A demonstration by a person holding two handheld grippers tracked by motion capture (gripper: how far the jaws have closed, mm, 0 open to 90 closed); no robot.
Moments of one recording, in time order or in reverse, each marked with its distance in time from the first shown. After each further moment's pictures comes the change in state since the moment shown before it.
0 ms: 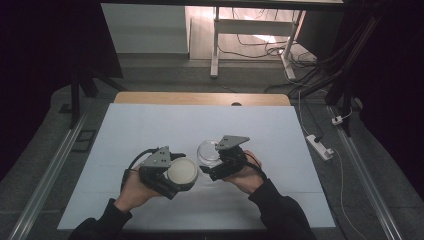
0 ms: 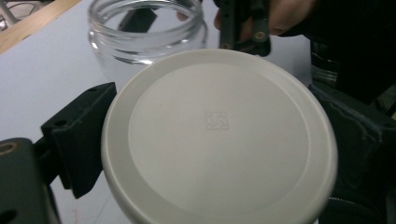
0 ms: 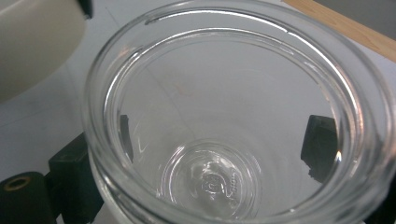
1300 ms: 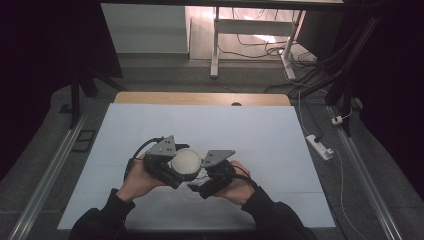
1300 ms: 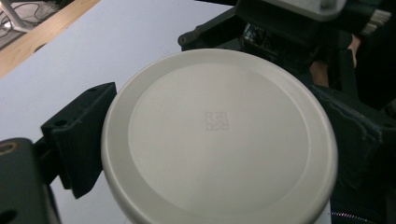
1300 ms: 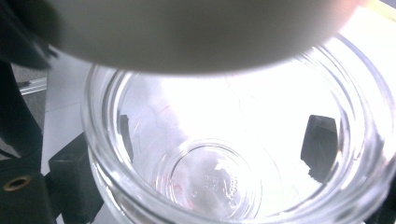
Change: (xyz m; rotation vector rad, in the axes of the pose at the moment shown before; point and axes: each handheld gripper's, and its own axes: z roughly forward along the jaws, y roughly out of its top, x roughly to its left) left arm 0.015 0.025 -0.001 0.025 0.027 0.015; right arm 0.044 -0.003 0.010 0.015 0.150 -0.114
